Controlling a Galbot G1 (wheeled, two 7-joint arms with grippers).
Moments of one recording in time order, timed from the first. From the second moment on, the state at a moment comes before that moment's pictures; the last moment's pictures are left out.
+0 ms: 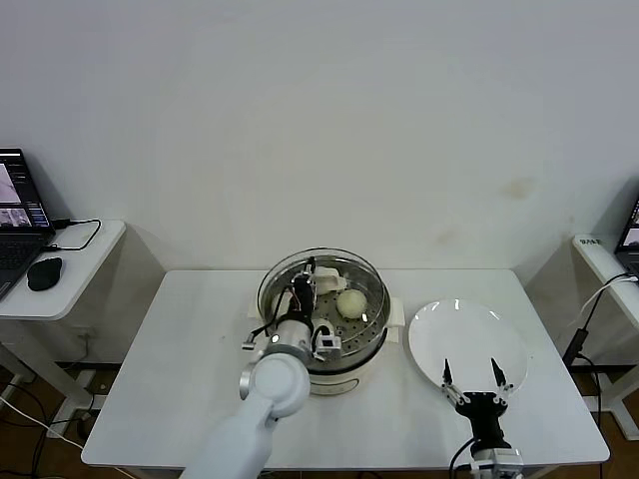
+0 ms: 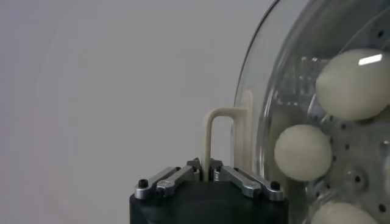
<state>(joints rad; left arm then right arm) 0.89 -1.41 0.01 -1.79 1.36 0.45 0.30 -1.59 1.58 0.72 1.90 -0.06 0.17 -0.05</state>
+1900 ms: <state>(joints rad) 0.94 -1.47 0.03 -1.77 1.49 0.42 0.30 -1.59 1.57 0.70 1.89 -0.06 0.17 -0.06</state>
